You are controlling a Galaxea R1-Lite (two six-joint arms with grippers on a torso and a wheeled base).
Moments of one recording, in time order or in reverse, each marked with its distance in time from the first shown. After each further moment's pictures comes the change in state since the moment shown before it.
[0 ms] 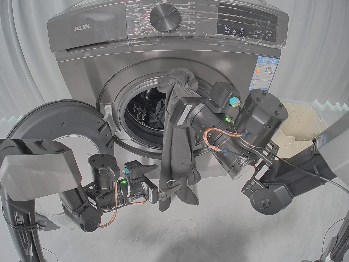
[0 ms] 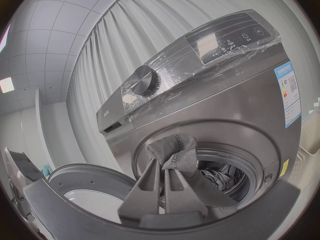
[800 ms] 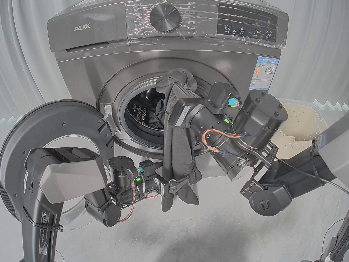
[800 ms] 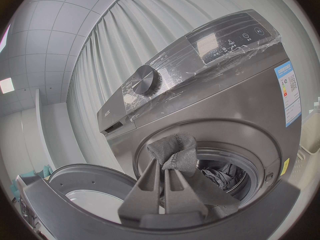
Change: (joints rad) left arm -0.001 0.228 -0.235 -0.043 0.046 -0.002; right arm 0.009 0.002 -0.001 -0.003 -0.005 0.000
